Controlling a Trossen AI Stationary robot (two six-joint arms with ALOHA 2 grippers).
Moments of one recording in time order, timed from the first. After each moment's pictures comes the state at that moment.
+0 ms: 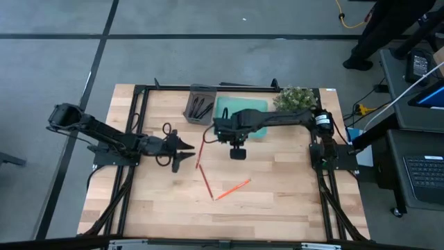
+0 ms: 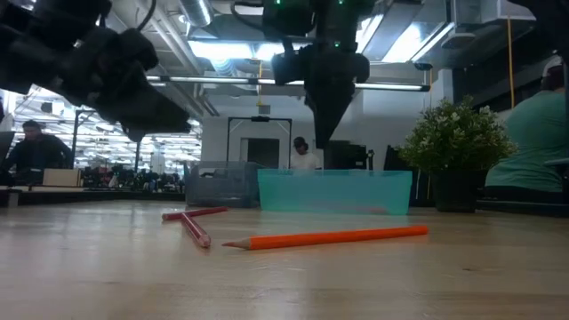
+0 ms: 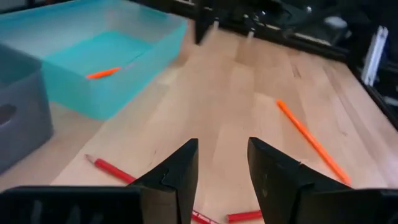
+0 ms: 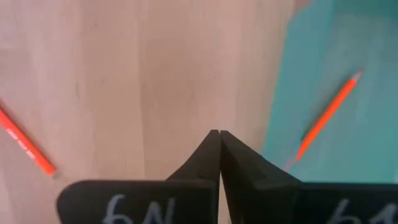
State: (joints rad) left arm -0.18 1.05 0.17 0.55 -0.30 -0.37; right arm -0.05 2.03 1.74 -1.11 0.06 -0.07
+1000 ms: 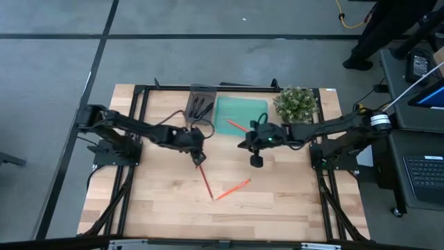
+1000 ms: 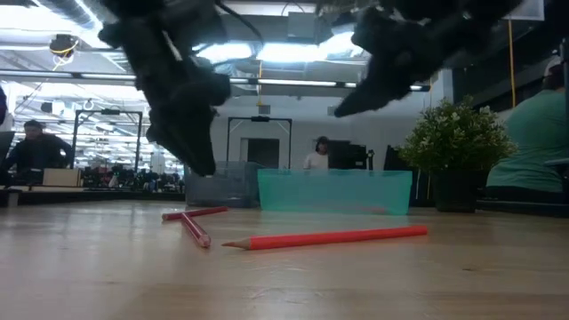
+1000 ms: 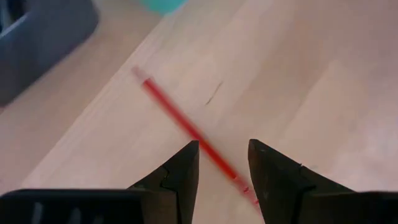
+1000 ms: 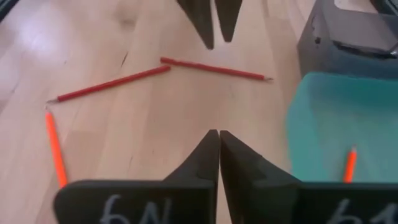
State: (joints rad) left arm -0.03 1.50 0.82 -0.40 -0.23 -0.66; right arm 0.01 1.39 0.75 0.04 0.03 -0.03
